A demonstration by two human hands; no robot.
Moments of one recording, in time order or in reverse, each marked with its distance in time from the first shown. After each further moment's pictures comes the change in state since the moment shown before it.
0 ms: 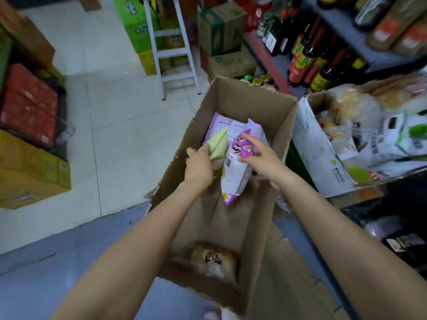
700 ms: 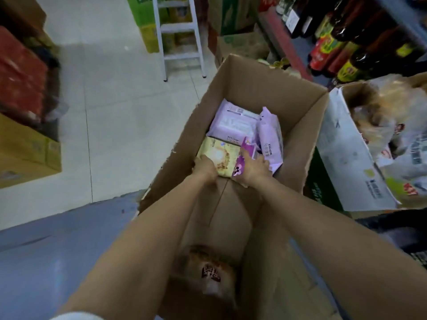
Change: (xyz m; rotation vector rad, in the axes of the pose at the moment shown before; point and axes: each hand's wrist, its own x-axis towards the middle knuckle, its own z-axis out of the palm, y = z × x) left_hand 0.075 -0.041 0.082 0.060 -0.406 -0.255; right_hand 0.089 0.086 0.057 -0.884 -0.051 0.257
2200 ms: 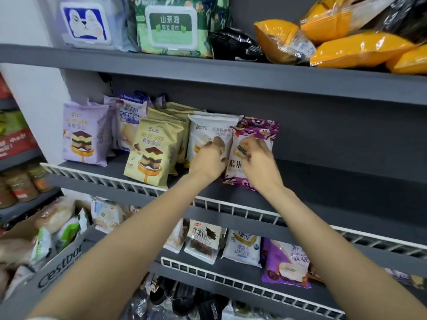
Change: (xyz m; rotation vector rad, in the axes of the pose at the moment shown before) left_hand -0.761 0.581 0.313 0.175 0.227 1.564; right_hand -0.668 0.678 -0.310 0.301 1.371 0.298
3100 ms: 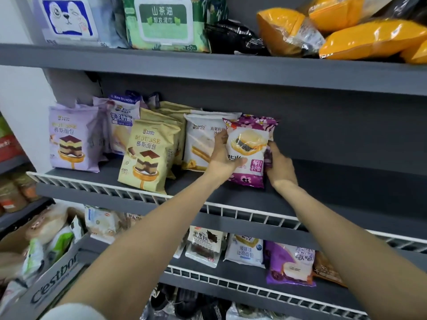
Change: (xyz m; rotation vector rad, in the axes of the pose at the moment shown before) left_hand 0.024 0.009 0.039 -0.755 -0.020 -0.026; right_hand 0.025 0.085 0.021 -0.095 0.017 0.261
